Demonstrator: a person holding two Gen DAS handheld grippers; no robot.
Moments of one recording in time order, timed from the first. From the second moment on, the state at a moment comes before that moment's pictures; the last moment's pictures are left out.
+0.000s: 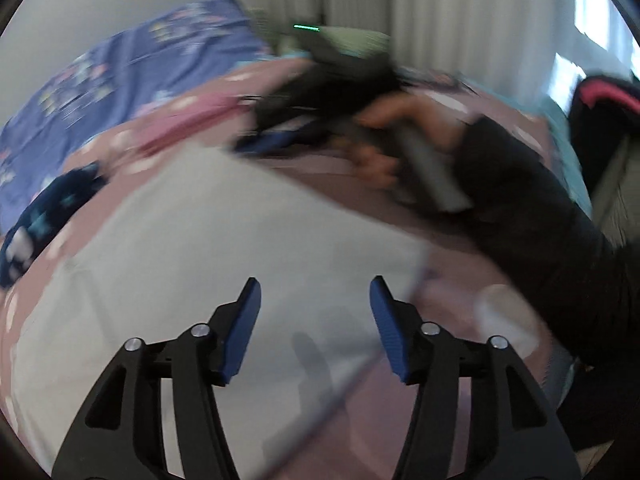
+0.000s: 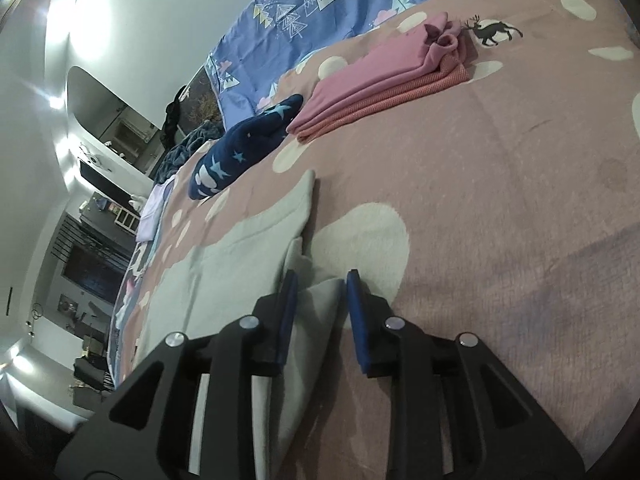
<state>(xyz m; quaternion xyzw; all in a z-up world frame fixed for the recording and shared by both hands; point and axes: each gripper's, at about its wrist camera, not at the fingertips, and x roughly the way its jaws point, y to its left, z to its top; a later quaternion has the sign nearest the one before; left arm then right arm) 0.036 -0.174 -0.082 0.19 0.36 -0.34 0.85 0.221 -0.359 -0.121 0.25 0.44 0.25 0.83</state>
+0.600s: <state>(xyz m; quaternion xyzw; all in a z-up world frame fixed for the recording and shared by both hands) 0.026 -0.232 -0.103 0.31 0.35 -0.27 0.84 0.216 -0.374 -0.120 0.27 0.46 0.28 0.80</state>
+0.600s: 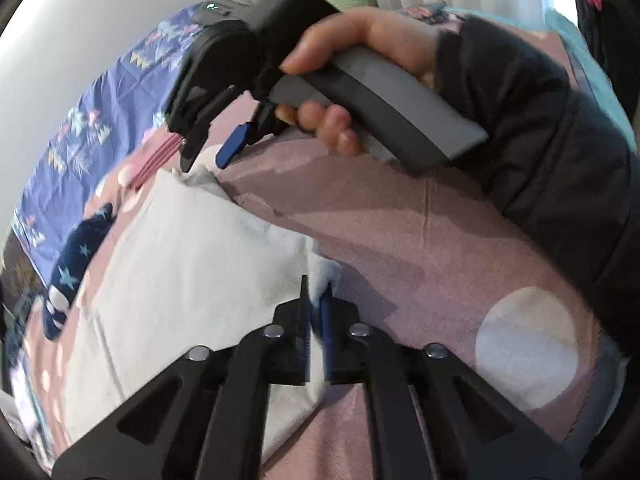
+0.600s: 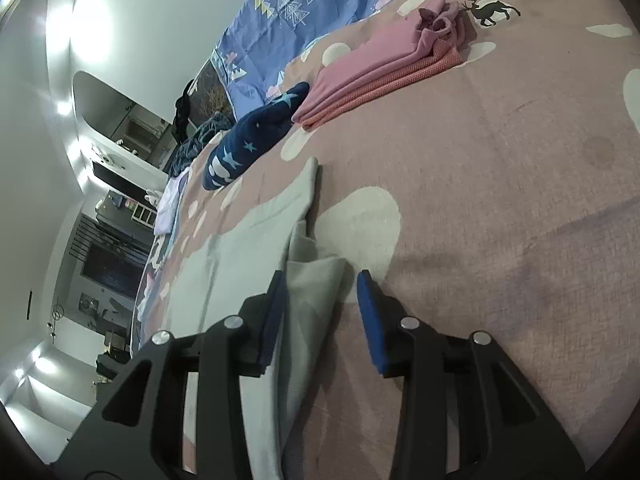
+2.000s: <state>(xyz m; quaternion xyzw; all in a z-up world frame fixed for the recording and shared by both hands) 0.035 -0.197 -0.089 0.13 0.37 -0.37 0.84 0.212 -0.361 -0.097 0.26 0.40 0.26 0.84</state>
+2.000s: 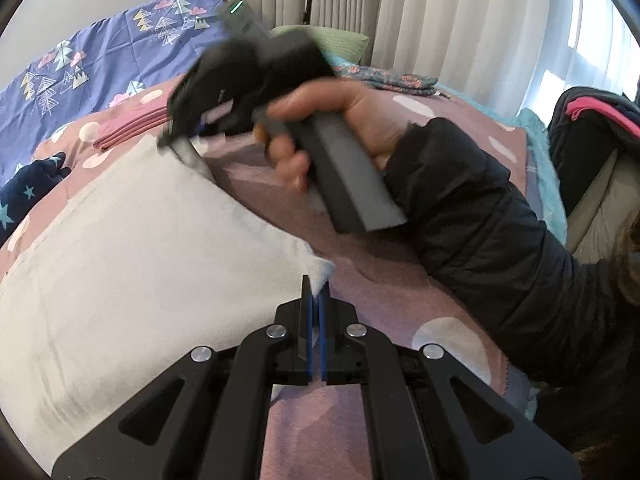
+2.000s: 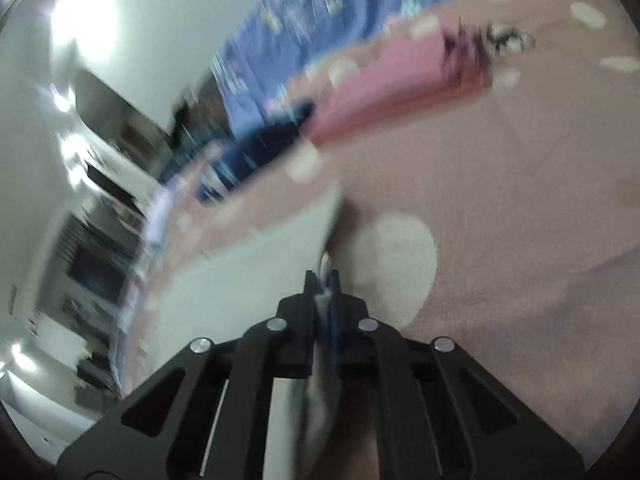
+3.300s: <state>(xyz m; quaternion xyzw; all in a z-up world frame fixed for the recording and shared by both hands) -0.065 0.157 -0.099 -0.04 0.38 0.00 0.92 0.122 -0.323 -0.075 0.18 0.36 0.30 0.87</state>
